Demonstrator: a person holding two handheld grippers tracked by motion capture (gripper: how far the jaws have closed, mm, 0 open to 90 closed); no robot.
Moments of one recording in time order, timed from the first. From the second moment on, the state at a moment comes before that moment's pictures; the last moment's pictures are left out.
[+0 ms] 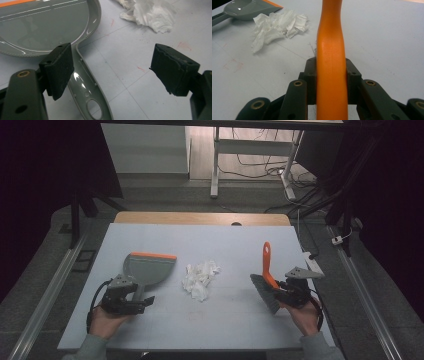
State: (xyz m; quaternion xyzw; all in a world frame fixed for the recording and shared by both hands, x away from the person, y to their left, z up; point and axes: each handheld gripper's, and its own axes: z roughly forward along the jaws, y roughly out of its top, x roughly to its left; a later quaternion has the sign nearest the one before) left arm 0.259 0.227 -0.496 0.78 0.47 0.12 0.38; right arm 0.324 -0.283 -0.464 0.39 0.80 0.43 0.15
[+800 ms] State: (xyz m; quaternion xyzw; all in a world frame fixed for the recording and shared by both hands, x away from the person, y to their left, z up) left arm 0.261 0.212 -0.471 0.80 0.44 0.14 0.38; right arm 0.319 -0.290 -0.463 0.39 0.80 0.43 0.15
